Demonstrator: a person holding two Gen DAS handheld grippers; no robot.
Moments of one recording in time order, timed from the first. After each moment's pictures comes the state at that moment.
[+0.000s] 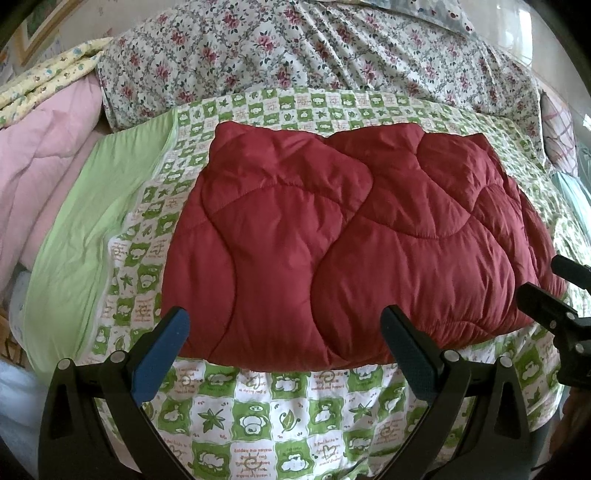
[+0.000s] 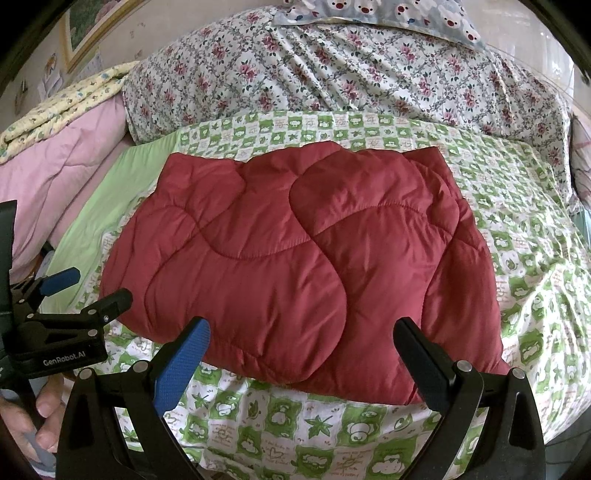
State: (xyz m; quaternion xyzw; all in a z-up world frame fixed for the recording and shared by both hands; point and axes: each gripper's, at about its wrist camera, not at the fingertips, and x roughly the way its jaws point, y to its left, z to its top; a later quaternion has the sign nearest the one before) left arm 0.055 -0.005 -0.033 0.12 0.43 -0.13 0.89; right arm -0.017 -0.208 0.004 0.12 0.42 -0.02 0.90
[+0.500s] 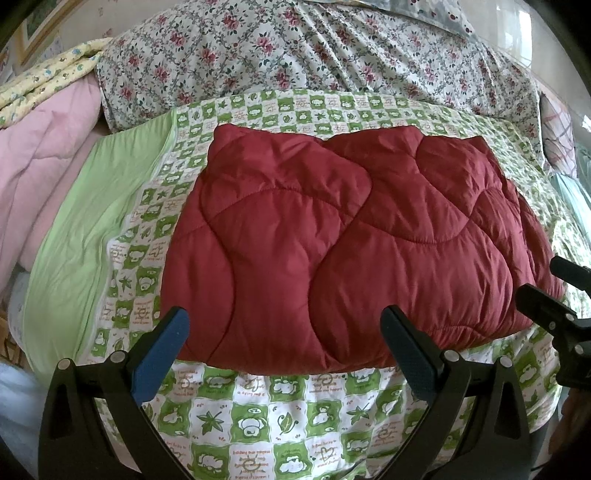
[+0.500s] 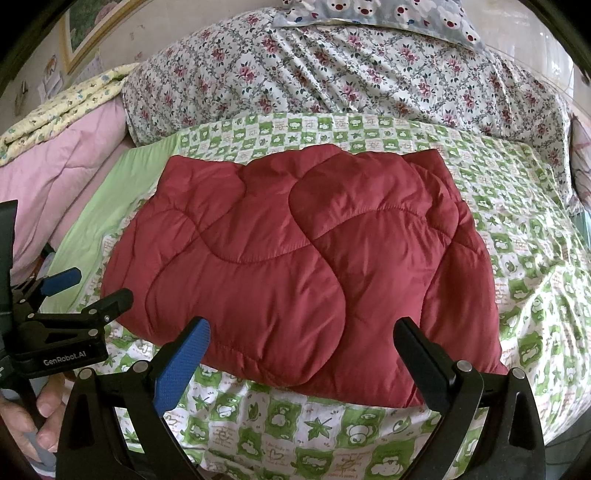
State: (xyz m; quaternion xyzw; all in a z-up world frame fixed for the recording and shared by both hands) left arm 0.056 -0.005 -0.031 0.11 0.43 -0.13 0.89; right arm -0.015 -0.210 0.008 0.13 0.42 -0.02 0.90
